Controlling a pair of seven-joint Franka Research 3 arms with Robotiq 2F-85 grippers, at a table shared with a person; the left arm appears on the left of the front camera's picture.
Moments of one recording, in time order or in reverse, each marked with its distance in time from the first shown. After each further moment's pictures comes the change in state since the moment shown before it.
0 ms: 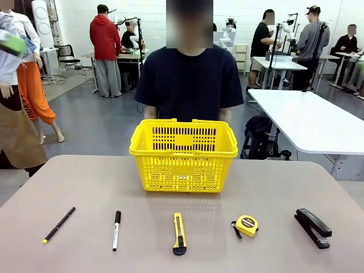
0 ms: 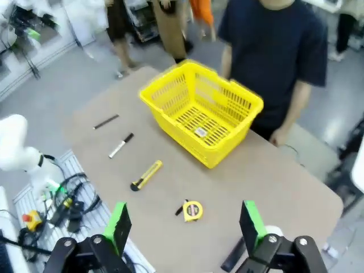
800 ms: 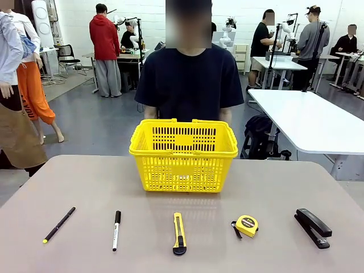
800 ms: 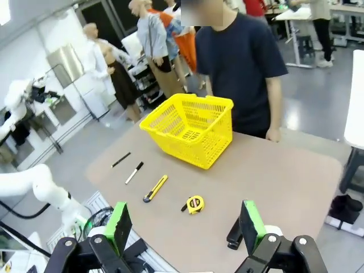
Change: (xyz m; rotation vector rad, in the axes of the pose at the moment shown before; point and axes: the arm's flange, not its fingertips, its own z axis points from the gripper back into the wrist) left arm -0.127 0.070 0.133 0.197 0.038 0.124; right arm -0.153 -0.081 0.135 0.022 -0.263 -0.273
